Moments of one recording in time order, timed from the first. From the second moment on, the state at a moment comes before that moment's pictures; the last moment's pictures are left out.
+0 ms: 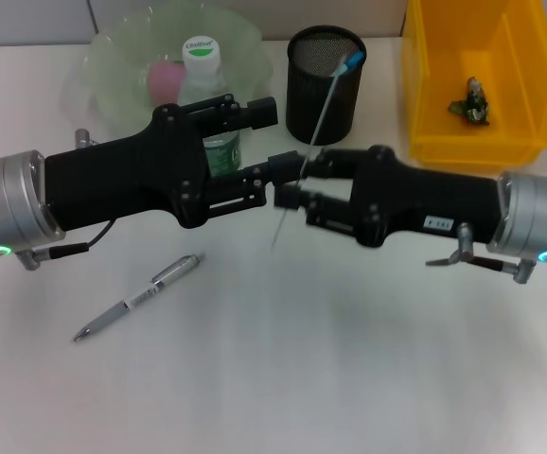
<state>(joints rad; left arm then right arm) -0.41 -2.07 1.14 0.72 1.37 1.65 -1.26 0.50 2.09 -1.25 -0.52 -1.30 -1.50 1.23</state>
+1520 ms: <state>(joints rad) -0.41 -2.07 1.17 0.69 1.44 1.62 -1.26 0.65 2.09 -1.13 -0.38 -0.99 -1.05 0.82</state>
